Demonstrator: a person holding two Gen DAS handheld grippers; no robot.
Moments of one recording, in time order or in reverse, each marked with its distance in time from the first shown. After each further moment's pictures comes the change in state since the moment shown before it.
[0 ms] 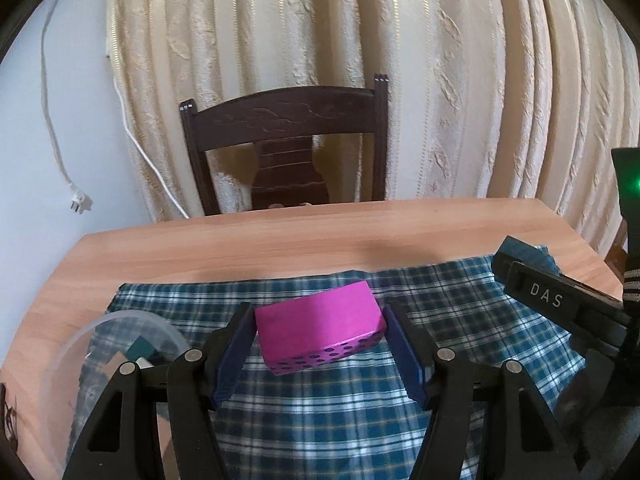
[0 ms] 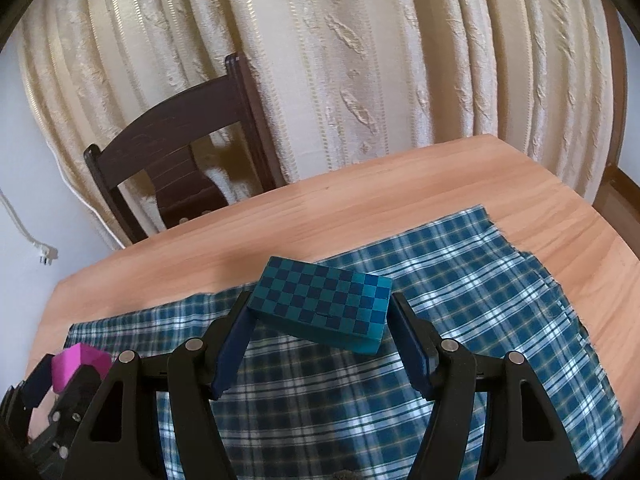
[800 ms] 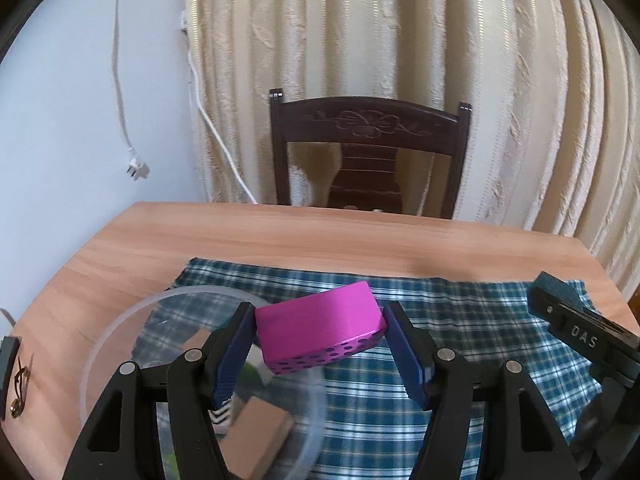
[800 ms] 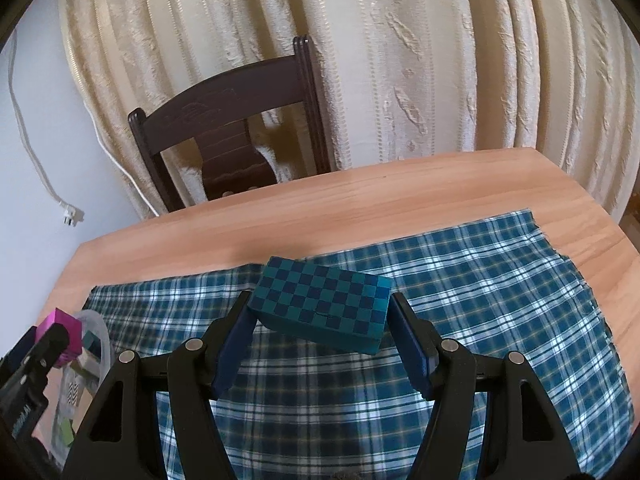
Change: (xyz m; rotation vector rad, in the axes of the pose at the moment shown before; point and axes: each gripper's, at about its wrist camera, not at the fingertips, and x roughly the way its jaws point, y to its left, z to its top) left arm -0.019 0.081 -0.014 -0.158 -0.022 0.111; right arm -0.006 0.043 -0.021 -0.114 0.017 0.089
